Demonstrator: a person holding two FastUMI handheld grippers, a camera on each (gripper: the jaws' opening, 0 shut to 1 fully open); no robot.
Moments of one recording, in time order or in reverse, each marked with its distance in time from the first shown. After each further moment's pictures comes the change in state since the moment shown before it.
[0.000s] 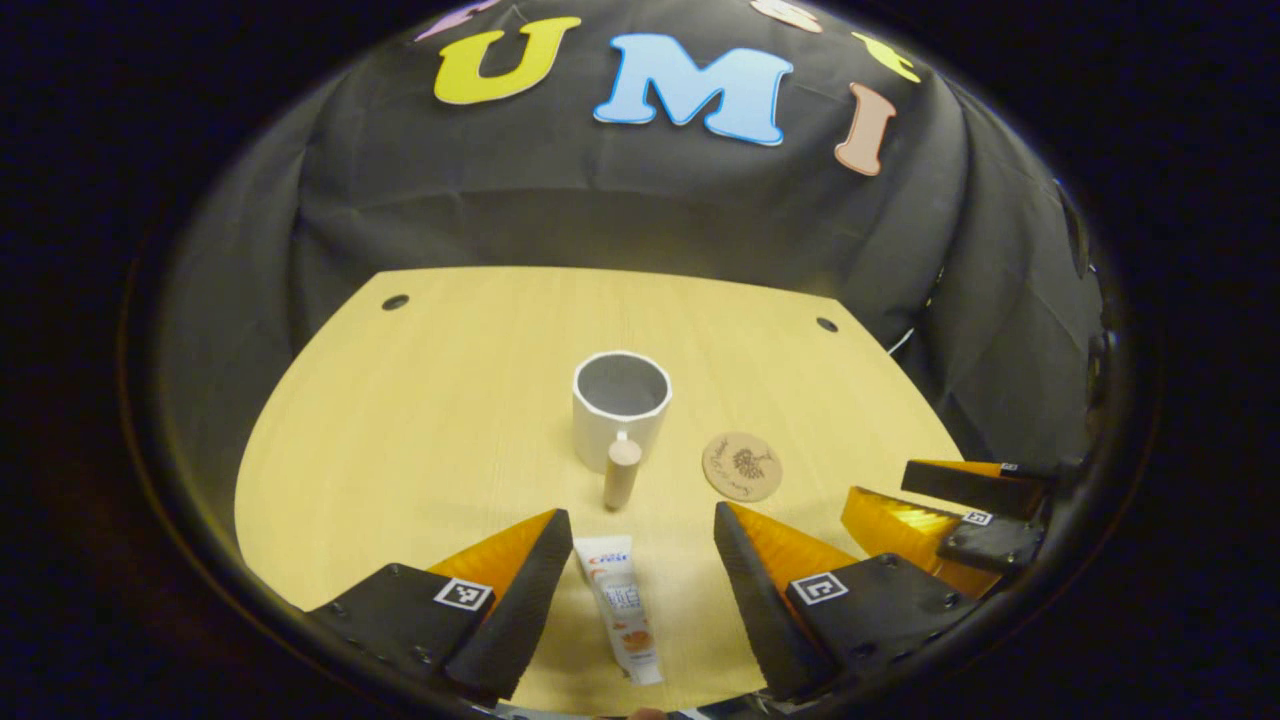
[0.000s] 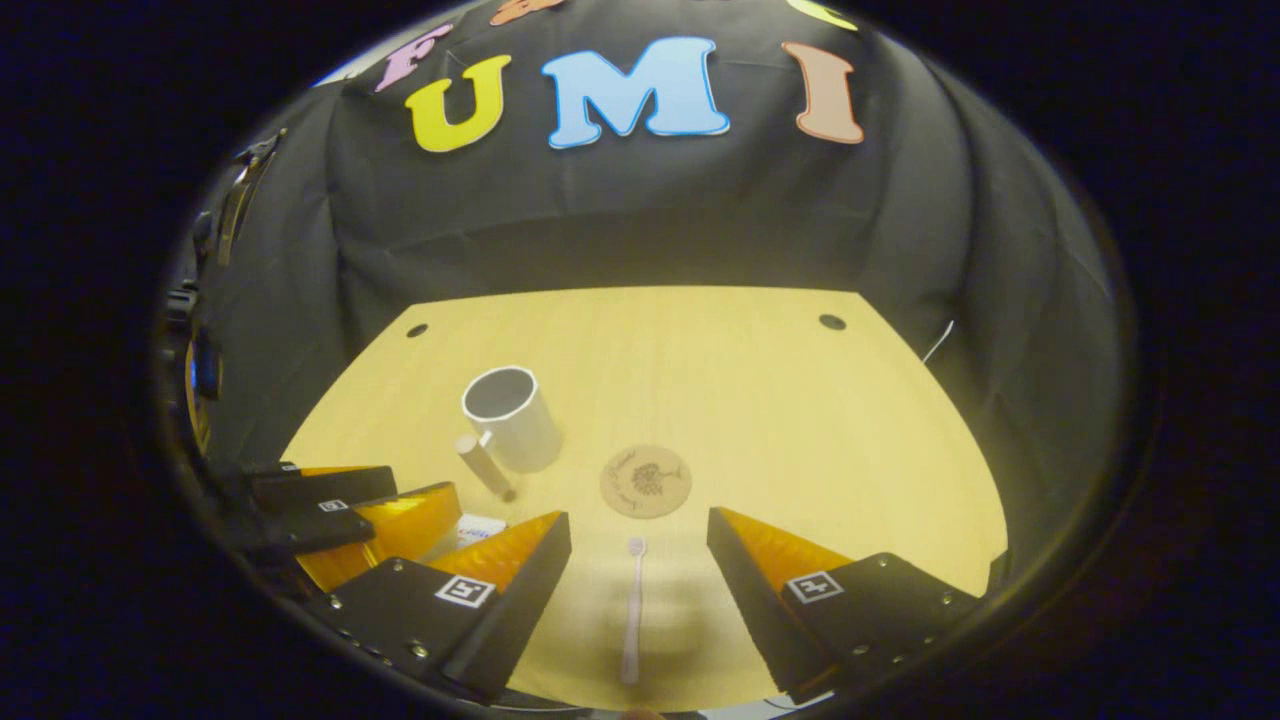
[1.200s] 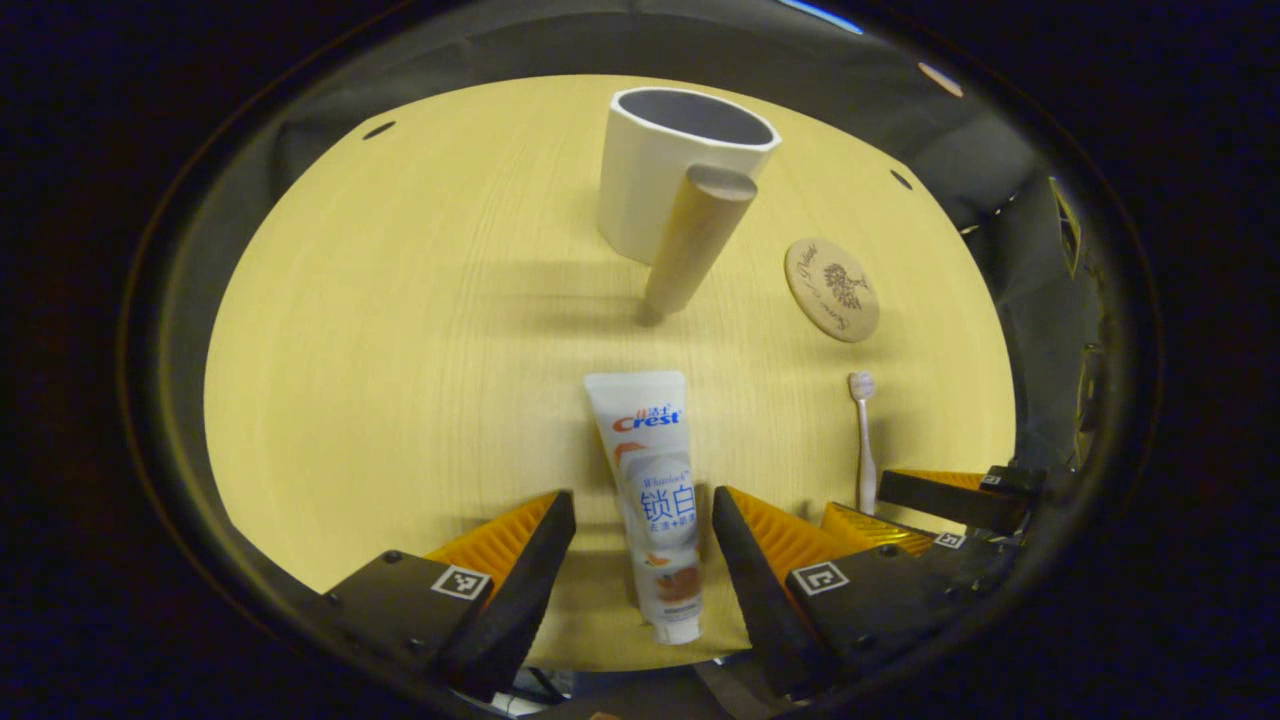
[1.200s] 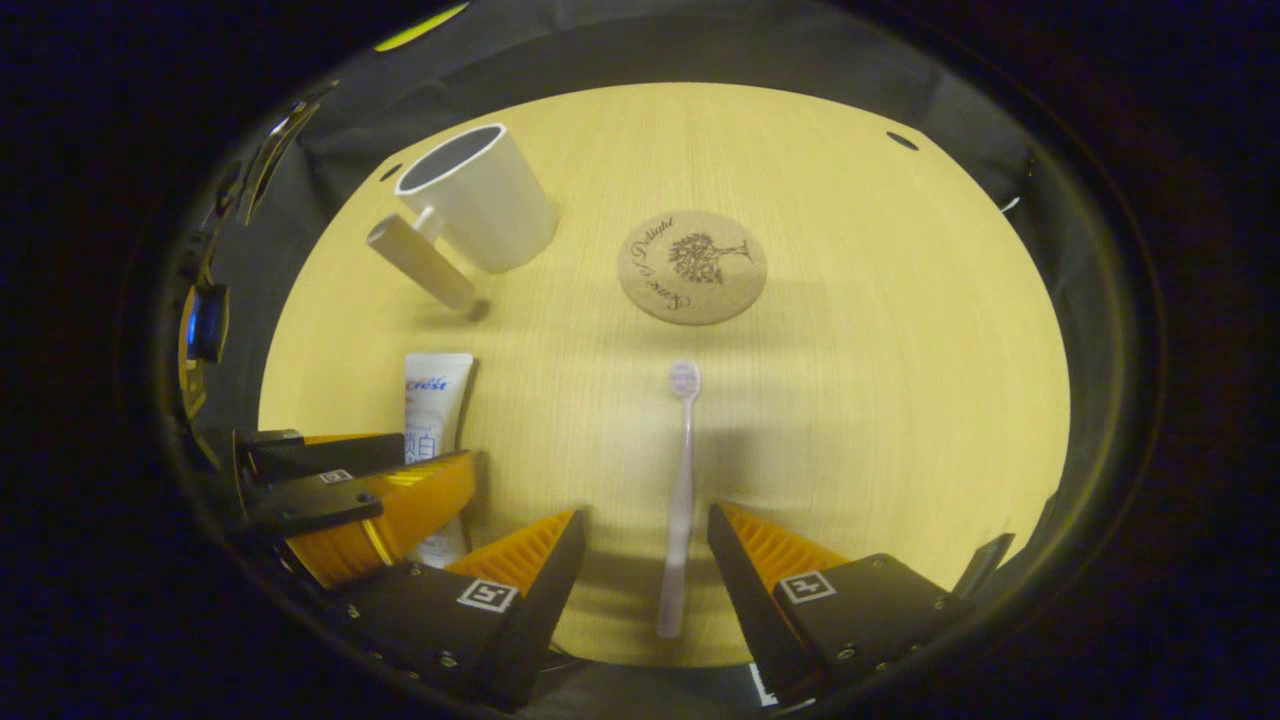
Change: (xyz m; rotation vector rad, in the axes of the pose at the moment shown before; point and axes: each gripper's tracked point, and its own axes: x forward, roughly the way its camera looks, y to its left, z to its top) left arm 0.071 0.035 -0.125 -0.073 0.528 0.069; right arm 0.049 0.025 -0.132 0.009 0.562 0.066
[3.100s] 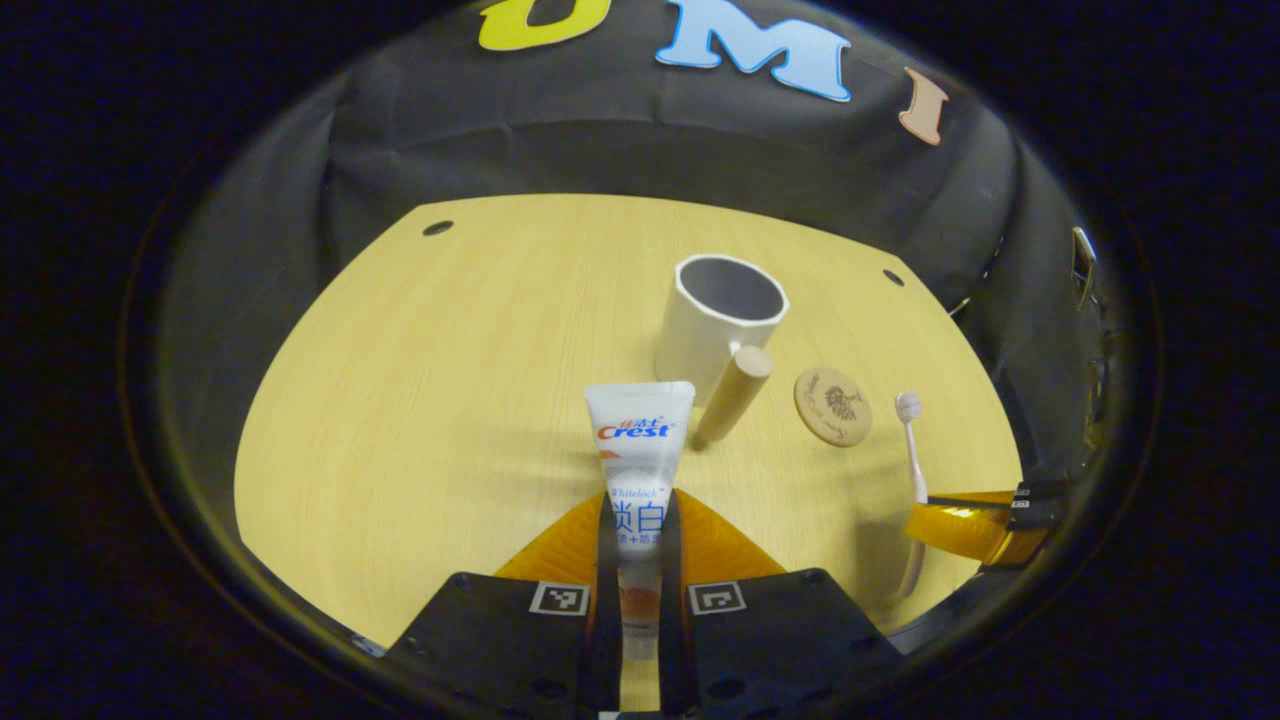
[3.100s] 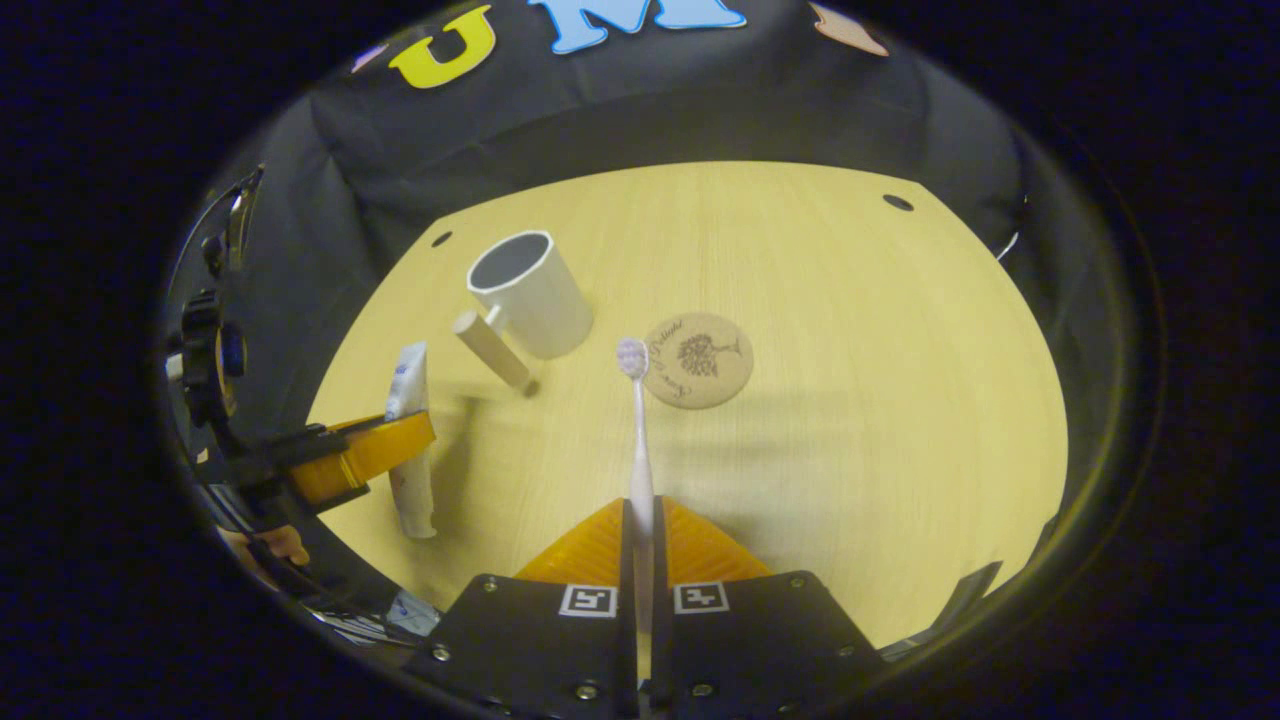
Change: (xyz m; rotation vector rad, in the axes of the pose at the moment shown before) left arm -0.082 0.040 0.075 0.020 -0.464 0.054; right arm -0.059 -0.004 0.051 -0.027 -0.328 0.089
